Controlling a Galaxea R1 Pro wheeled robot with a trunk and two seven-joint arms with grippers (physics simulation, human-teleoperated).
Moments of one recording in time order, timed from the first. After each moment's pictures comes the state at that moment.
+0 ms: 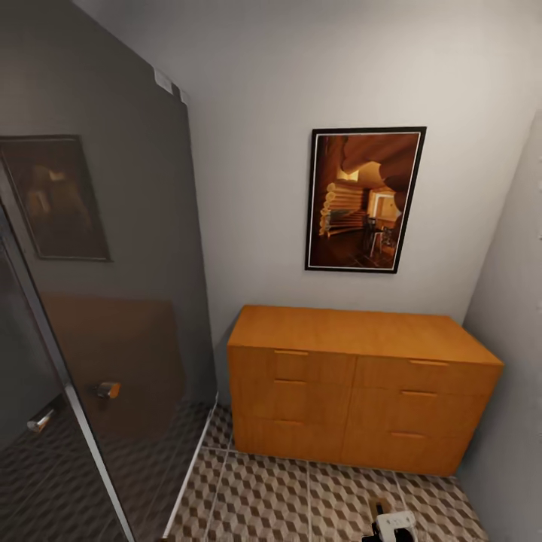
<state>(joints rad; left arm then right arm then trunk) -0.35 0.10 0.27 0.08 -0.04 -0.50 -0.12 -0.46 -0.01 0.37 0.07 -0.24 -0.49 -0.08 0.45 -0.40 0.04</state>
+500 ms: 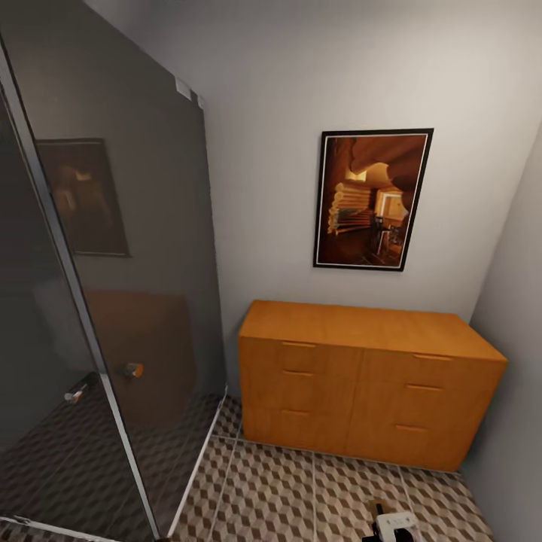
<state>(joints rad) -0.35 0.10 0.27 0.08 -0.04 -0.50 -0.12 -0.46 -0.01 0.37 0.07 -0.24 -0.49 -0.08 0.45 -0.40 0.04</state>
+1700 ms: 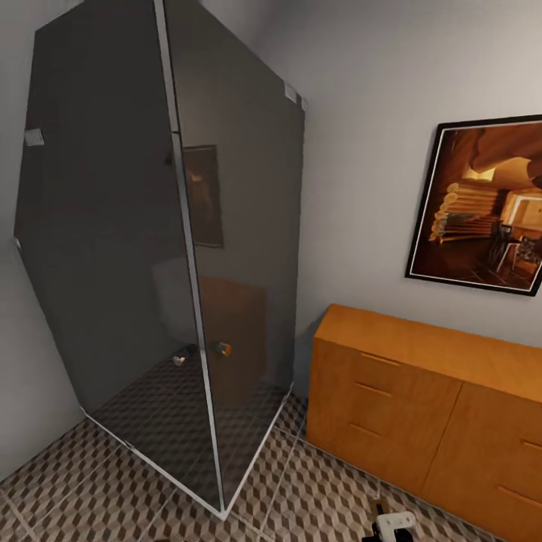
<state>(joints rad) -0.35 0.10 0.27 0.08 -0.04 -0.50 -0.12 -0.46 -0.01 0.37 0.07 -0.24 -0.49 -0.08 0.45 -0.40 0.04</state>
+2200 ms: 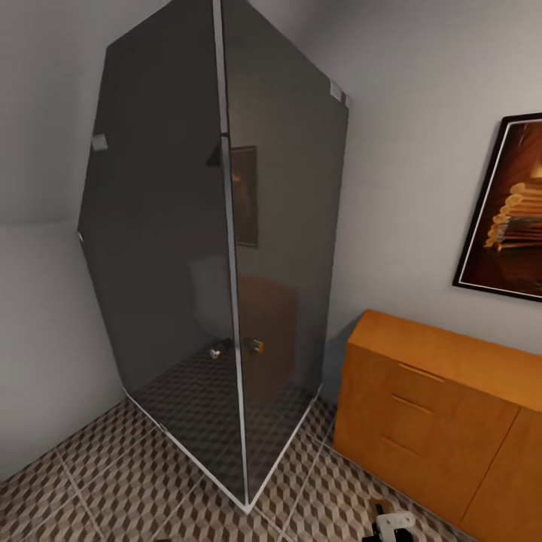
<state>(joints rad) -0.35 0.09 0.27 0.08 -0.04 -0.50 -0.12 -0.46 -0.01 0.37 0.07 -0.24 -0.49 -0.08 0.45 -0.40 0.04</state>
